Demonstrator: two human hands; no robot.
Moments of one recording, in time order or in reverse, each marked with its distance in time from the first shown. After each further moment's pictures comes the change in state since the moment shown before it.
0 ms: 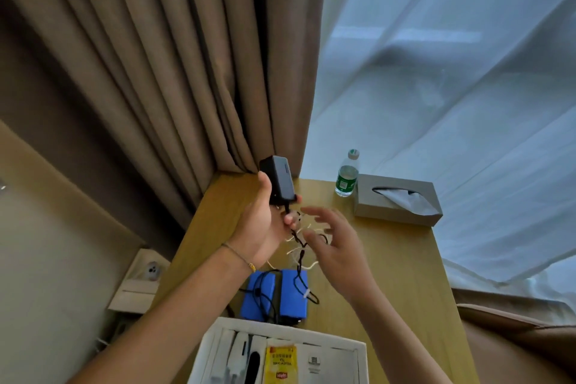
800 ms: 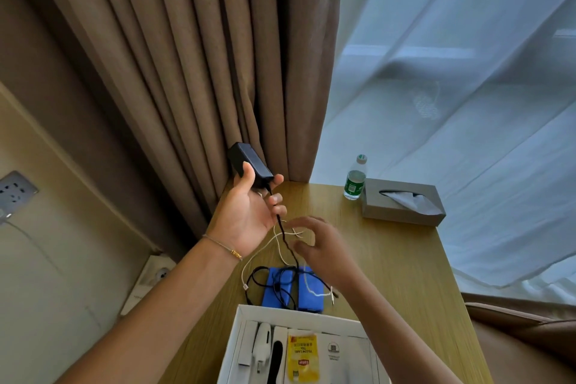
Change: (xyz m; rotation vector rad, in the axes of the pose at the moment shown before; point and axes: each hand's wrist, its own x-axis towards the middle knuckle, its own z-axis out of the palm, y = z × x) left_hand -0.061 0.065 -0.024 -0.188 0.026 0.037; right_hand -0.004 -0.009 0.052 -0.215 -0.189 -0.037
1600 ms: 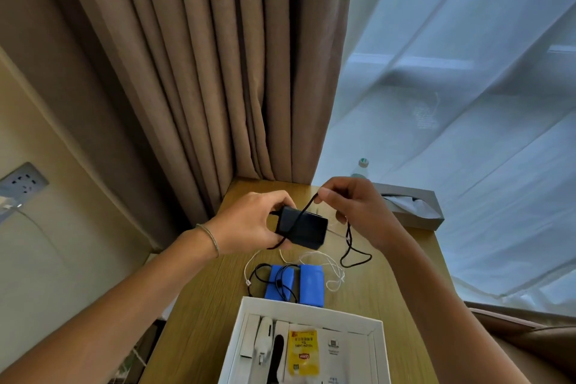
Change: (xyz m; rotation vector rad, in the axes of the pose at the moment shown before) left_hand -0.031 0.022 -0.024 1.723 -0.406 0.366; right_hand 0.004 -0.059 -0.083 0.334 -0.045 -0.103
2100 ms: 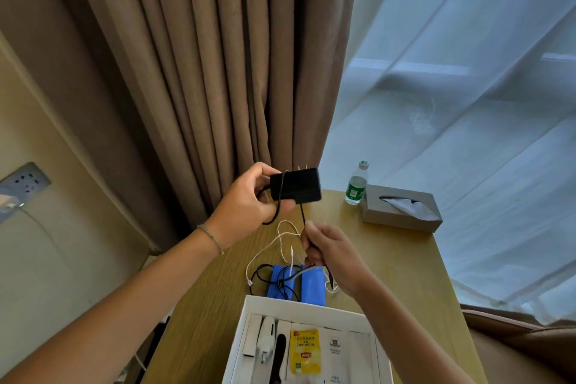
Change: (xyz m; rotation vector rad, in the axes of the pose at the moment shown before) left_hand -0.008 0.002 -0.005 -0.496 0.369 -0.014; right_hand -0.036 0.047 0.068 0.350 -0.091 0.252
